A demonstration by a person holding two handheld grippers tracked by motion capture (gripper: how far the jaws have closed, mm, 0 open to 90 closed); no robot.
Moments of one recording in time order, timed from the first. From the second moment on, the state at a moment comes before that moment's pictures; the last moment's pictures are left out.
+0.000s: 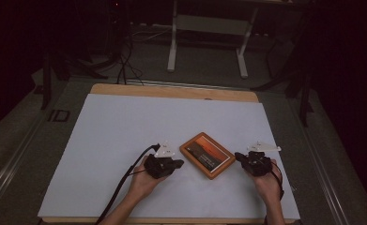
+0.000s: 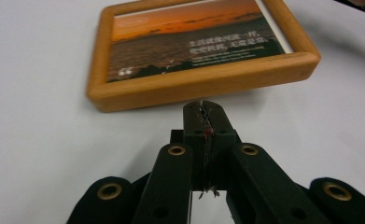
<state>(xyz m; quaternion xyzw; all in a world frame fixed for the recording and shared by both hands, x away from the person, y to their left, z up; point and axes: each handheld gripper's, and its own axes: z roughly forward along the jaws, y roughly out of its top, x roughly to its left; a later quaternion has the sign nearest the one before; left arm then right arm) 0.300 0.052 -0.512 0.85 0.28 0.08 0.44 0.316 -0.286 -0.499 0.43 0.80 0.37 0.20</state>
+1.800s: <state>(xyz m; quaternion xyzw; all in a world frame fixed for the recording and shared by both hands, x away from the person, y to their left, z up) 0.245 0.103 -0.512 0.84 0.31 0.07 0.44 0.285 -0.195 -0.499 0.26 0.87 0.40 0.08</state>
